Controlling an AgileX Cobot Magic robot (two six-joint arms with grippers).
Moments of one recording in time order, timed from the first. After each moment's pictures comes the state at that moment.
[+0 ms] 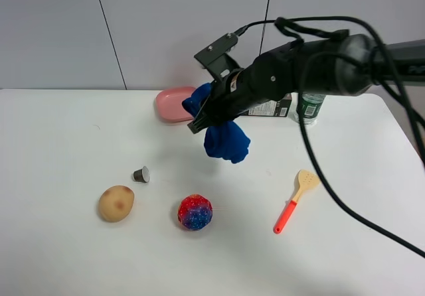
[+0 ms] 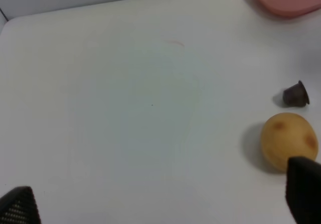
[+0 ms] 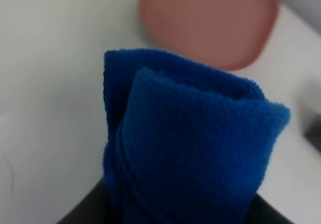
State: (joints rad) left arm 0.07 0.00 -0.51 -0.04 1.06 0.13; right arm 0.65 1.85 -1.24 0.02 0.29 -0.23
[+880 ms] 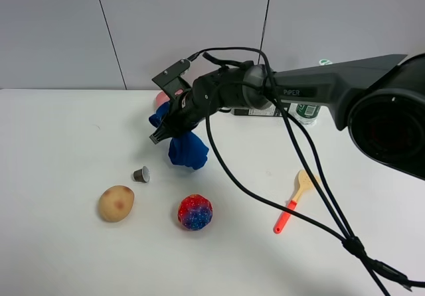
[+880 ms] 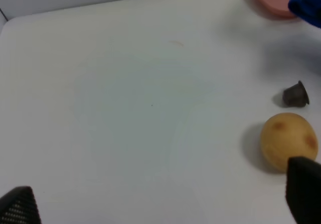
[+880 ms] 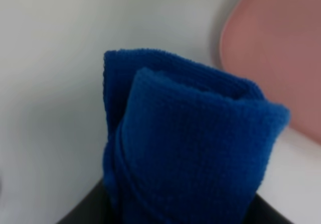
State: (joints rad) left arm 0.07 0.00 -0.51 -0.04 1.06 0.13; right arm 0.72 2.24 -1.61 0.07 0.31 -0.24
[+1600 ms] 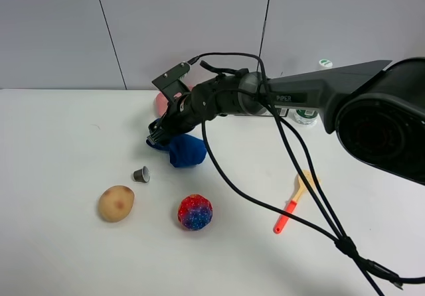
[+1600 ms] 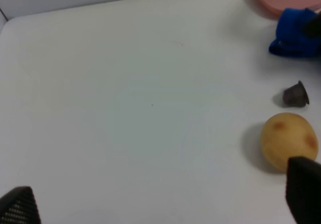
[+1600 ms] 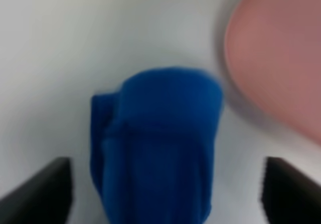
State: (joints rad) left arm 0.07 0.00 -0.51 -0.04 1.06 0.13; right arm 0.72 2.28 -1.62 0.07 0.24 -0.22
